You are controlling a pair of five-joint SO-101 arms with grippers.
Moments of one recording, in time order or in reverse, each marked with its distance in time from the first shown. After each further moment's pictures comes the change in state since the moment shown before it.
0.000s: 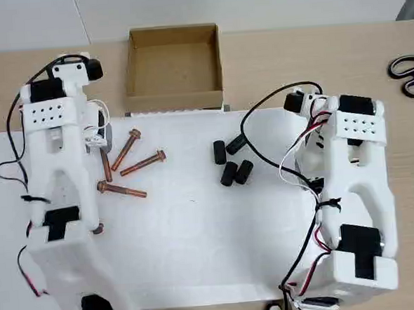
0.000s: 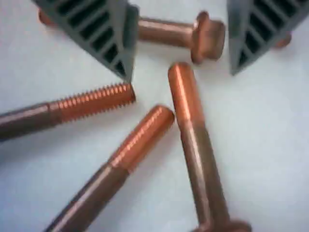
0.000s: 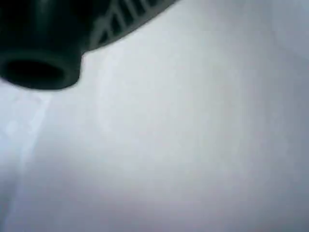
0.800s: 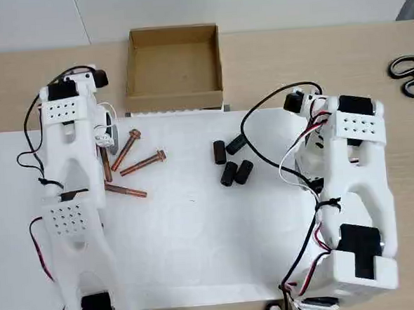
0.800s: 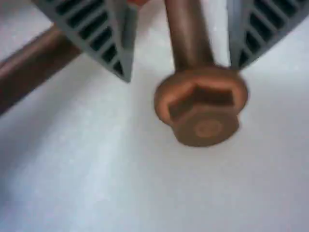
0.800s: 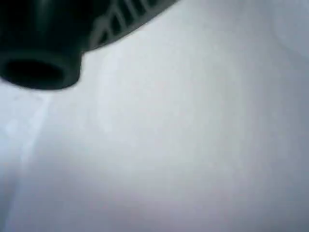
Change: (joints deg) left arm -0.3 22.6 -17.9 0.0 2.7; right arm 0.0 0.0 0.1 0.0 0.0
